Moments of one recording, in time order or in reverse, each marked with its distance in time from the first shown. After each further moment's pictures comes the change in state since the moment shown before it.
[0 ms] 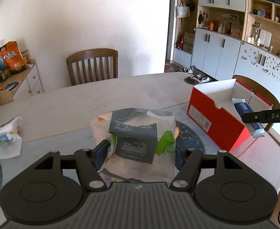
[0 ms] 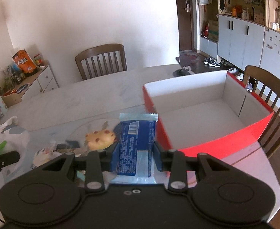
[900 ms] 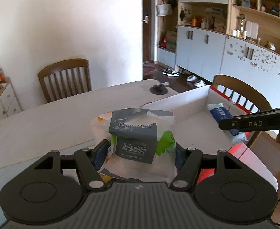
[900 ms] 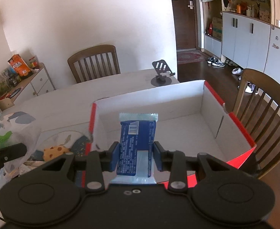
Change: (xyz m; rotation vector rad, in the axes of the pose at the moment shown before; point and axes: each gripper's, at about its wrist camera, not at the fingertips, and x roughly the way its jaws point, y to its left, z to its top) left arm 0.077 -0.144 0.070 0.085 -0.003 -0.051; right arm 0.027 -0.122 0.044 -0.016 0.025 0.056
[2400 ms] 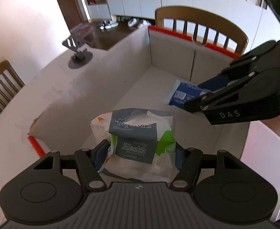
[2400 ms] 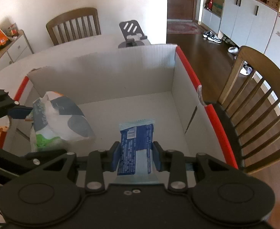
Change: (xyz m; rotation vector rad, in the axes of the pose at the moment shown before) left arm 0.188 -0.112 0.032 0.392 0.342 -0.232; right arm 0.093 -0.083 0.015 -0.073 0.244 -0.071
